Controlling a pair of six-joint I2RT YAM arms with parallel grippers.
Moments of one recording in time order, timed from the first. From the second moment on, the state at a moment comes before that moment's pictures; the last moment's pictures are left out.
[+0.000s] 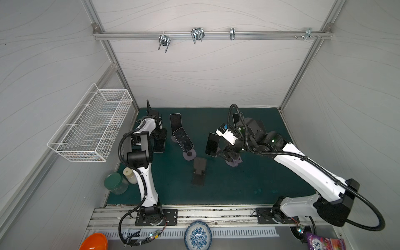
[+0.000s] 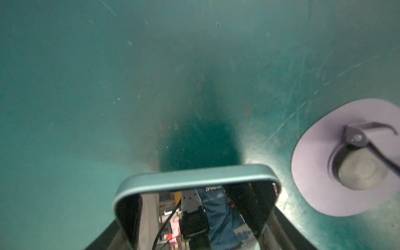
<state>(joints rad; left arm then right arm) 0.15 2.12 1.63 -0.82 -0.02 0.10 0.84 1.32 1.39 -0.87 -0.26 -0.11</state>
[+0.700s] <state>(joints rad) 0.15 2.22 1.73 -0.90 -0.04 -0.02 0.84 1.34 1.40 -0.87 -0.26 -0.11</state>
